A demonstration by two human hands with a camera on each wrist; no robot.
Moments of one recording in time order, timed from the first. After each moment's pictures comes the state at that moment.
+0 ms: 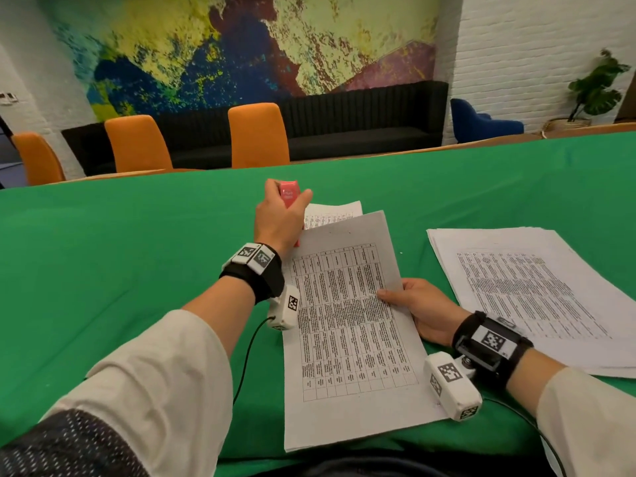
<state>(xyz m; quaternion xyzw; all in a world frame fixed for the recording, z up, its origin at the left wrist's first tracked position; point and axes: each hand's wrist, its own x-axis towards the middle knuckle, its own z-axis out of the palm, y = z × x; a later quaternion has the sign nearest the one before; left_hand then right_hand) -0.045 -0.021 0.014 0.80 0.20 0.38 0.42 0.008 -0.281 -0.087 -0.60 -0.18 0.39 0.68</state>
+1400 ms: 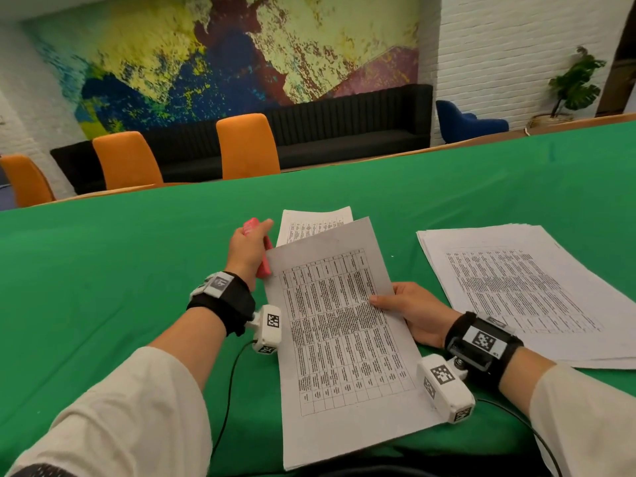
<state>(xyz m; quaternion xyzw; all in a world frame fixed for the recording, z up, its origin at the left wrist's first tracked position) -0.060 0.012 -0.015 0.69 0.30 0.31 0.58 0.014 -0.280 -0.096 -0.58 -0.19 0.40 0.69</state>
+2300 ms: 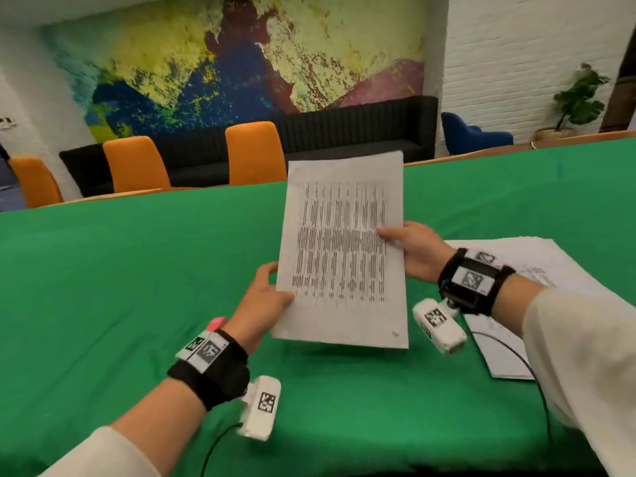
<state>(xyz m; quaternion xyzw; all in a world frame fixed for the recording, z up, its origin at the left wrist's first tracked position) -0.143 -0.024 -0.035 0.77 0.21 0.14 0.59 0.055 -0.241 0.003 -0.51 -0.18 0.32 0.78</state>
